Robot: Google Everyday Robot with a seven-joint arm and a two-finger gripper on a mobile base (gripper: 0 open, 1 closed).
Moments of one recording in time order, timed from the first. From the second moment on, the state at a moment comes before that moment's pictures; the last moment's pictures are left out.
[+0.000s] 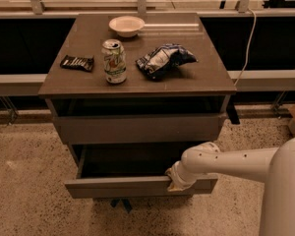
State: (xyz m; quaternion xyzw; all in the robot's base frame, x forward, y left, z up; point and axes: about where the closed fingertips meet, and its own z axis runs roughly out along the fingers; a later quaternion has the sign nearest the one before) arm 0.526 -0.113 0.395 -0.76 0.64 0.05 0.15
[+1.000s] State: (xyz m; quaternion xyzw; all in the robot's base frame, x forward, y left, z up) arm 0.488 -0.110 0.394 -0.75 0.64 0.09 0.14
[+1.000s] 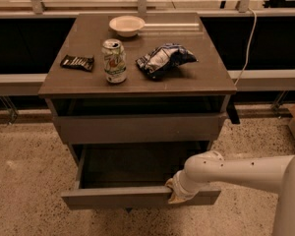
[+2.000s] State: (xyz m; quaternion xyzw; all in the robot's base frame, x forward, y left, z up) arm 0.450 -0.109 0.395 -0.75 0.64 0.11 0.14
